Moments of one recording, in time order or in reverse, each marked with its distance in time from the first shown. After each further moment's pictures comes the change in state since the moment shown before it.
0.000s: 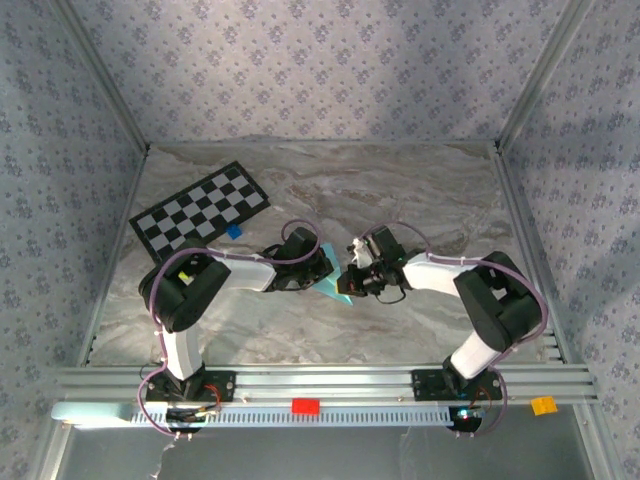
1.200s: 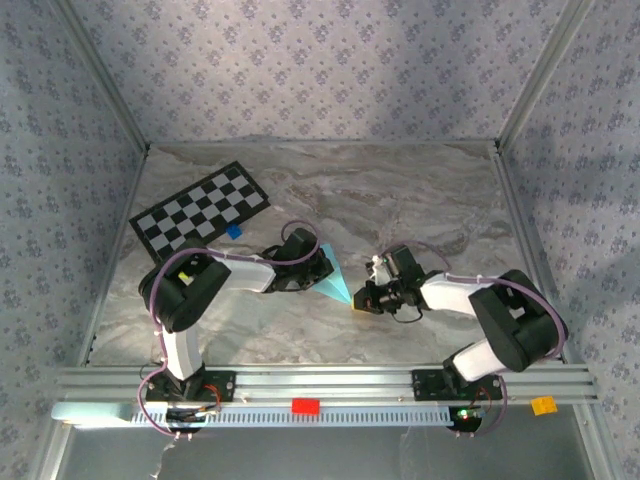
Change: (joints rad) left arm 0.000 0.000 -0.012 0.023 0.003 -0.007; right arm -0.054 -0.161 -0.236 0.066 -0.019 0.046
